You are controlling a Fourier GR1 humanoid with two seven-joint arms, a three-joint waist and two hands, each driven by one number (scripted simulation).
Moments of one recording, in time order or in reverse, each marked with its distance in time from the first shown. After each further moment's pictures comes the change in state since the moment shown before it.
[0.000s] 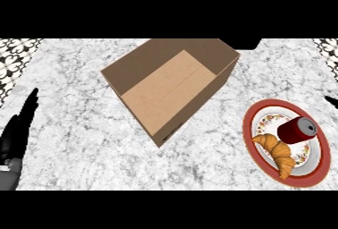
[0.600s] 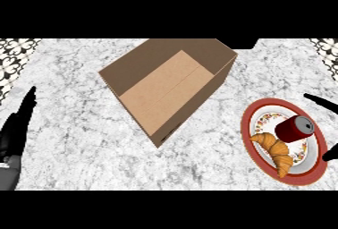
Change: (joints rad) left arm -0.015 -0.049 0.081 0.018 -0.072 -0.053 0.000; right arm -0.095 0.101 -0.008 0.032 0.176 0.036 0.096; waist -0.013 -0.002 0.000
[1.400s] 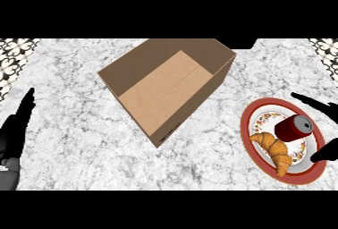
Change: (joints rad) left arm 0.025 -0.060 0.082 -0.052 -0.076 -0.063 0.029; right arm 0.082 0.082 -0.105 -0.220 0.028 0.092 0.030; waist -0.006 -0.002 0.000
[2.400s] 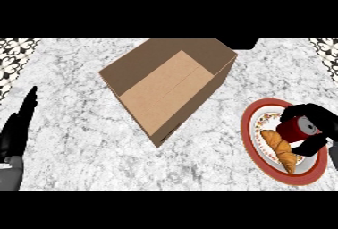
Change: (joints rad) left arm -0.017 -0.052 0.051 -0.006 -0.070 -0.045 -0.001; right arm -0.025 0.134 -0.018 0.049 0.232 -0.183 0.106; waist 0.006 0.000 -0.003
